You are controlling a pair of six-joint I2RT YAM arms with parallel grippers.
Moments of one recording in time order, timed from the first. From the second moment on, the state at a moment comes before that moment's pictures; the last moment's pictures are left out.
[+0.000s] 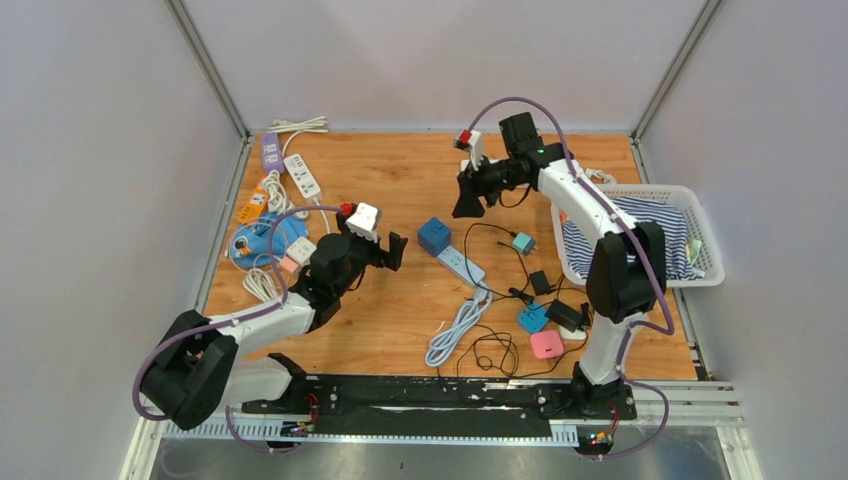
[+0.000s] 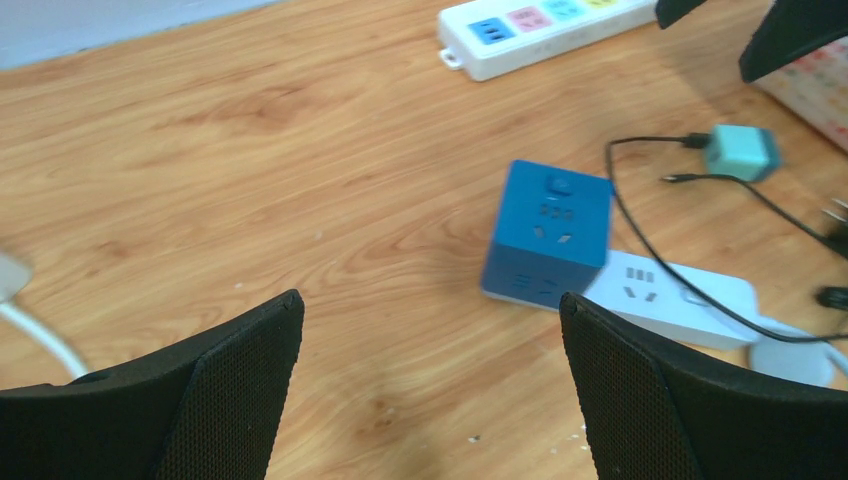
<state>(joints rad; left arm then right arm) -0.57 1.20 0.40 0.66 -0.10 -0.04 0.37 1.84 1.64 -0.72 -0.79 -0.46</state>
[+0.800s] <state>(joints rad) -0.55 1.24 0.36 0.66 -0.24 -0.03 0.67 2.00 1.71 -0.70 -0.27 -0.28</state>
